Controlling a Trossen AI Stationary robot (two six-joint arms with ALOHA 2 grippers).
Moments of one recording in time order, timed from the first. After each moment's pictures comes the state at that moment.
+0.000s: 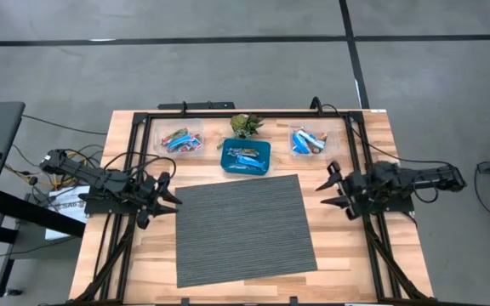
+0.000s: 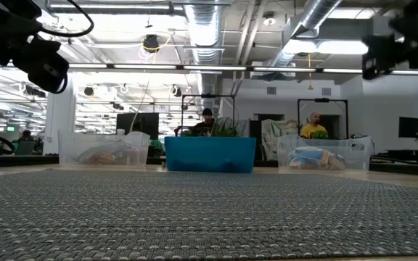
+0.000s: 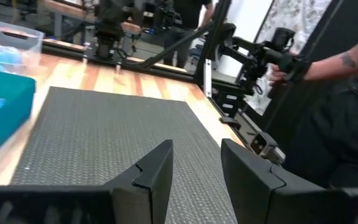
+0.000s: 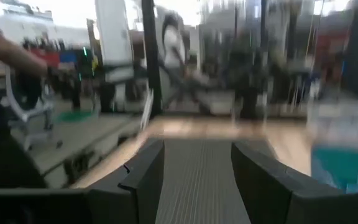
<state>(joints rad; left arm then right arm) -0.38 0.09 0.07 -0.04 -0.09 -0.31 0.11 0.02 0.01 0.11 -0.21 0.01</state>
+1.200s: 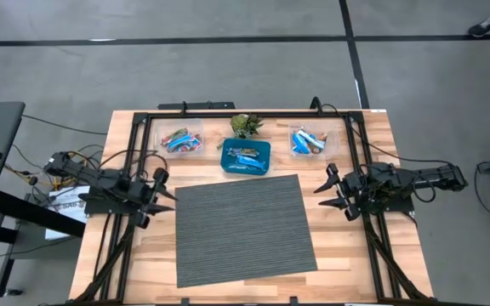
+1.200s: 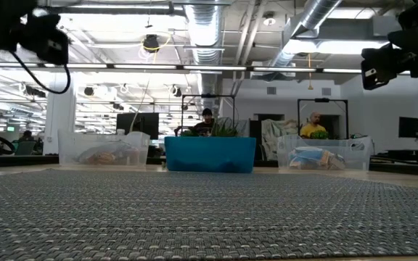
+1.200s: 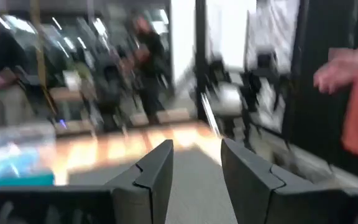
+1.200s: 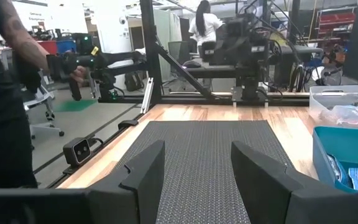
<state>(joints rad) -0.38 0.00 0.01 0.15 -0.07 0.04 0.11 0.05 0.01 0.03 -0.21 0.03</state>
